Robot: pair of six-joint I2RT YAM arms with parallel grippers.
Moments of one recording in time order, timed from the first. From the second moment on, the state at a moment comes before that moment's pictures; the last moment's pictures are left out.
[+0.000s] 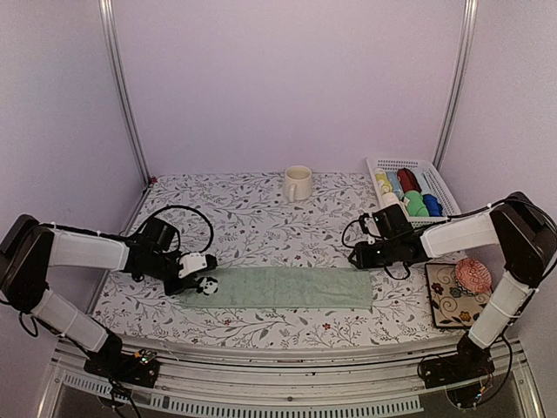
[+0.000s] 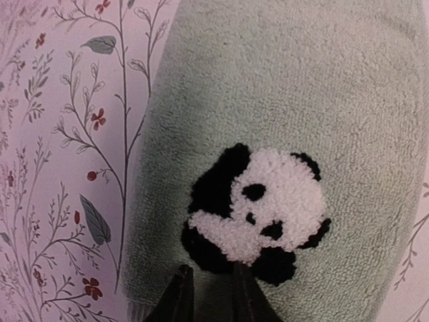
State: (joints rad) left arm -0.40 1.44 0.57 -0.19 0.18 0.88; right arm 0.54 1.70 0.77 0.05 -0.09 0.41
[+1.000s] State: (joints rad) left arm -0.25 1.11 0.57 -0.10 0.25 0.68; right arm 0.54 1.28 0.65 0.00 -0.04 0.37
